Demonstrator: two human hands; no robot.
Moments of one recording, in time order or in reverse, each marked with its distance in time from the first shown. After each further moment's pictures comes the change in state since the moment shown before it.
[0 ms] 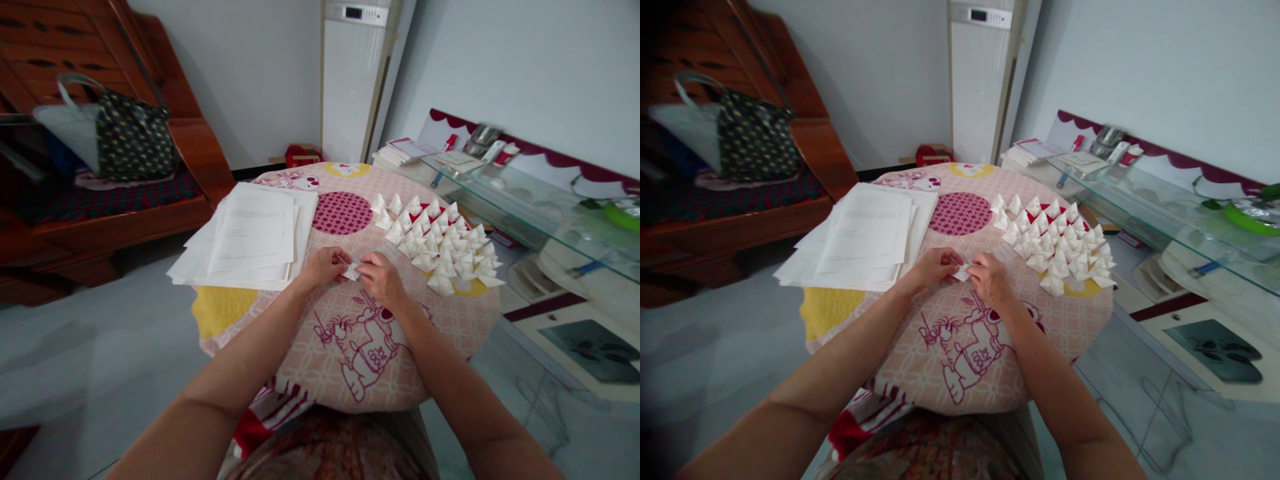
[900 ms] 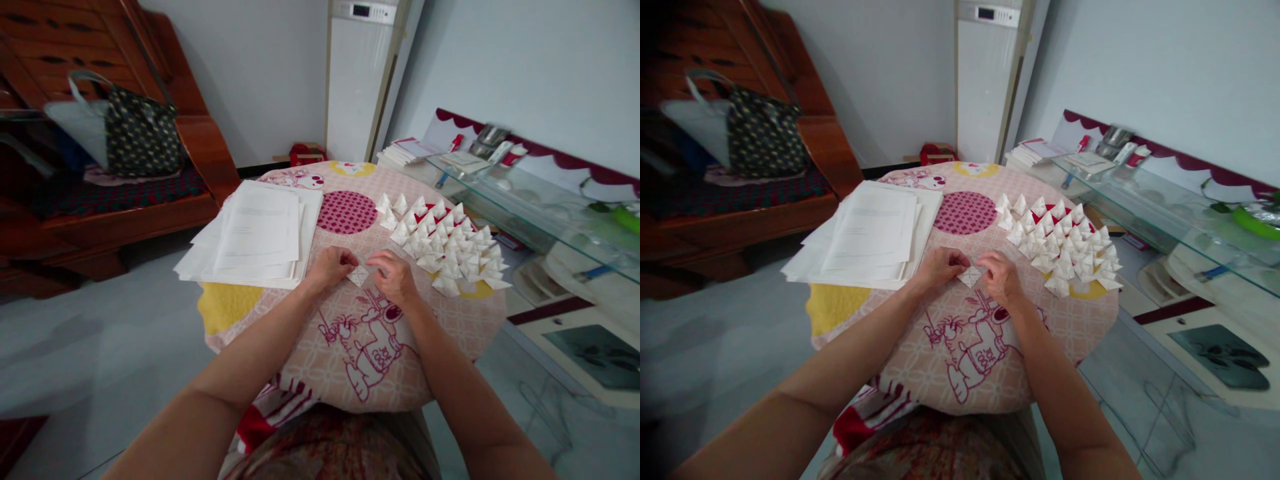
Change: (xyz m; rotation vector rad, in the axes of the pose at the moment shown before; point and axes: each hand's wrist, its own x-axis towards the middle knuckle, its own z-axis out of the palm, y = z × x) left_hand -0.001 0.005 0.001 0.484 0.047 0.155; right_hand 0.001 0.009 -0.008 0.117 0.096 -0.002
